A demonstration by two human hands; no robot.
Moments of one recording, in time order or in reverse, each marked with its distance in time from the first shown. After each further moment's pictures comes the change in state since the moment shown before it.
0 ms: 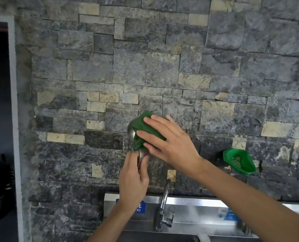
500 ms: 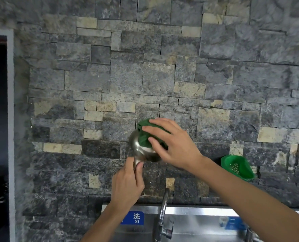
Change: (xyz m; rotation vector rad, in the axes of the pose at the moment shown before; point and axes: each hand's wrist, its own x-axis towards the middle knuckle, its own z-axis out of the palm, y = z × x) left_hand 0.019 -0.014 -0.007 0.212 -0.109 0.096; right_hand 0.015 0.023 -0.012 0.240 -0.044 0.195
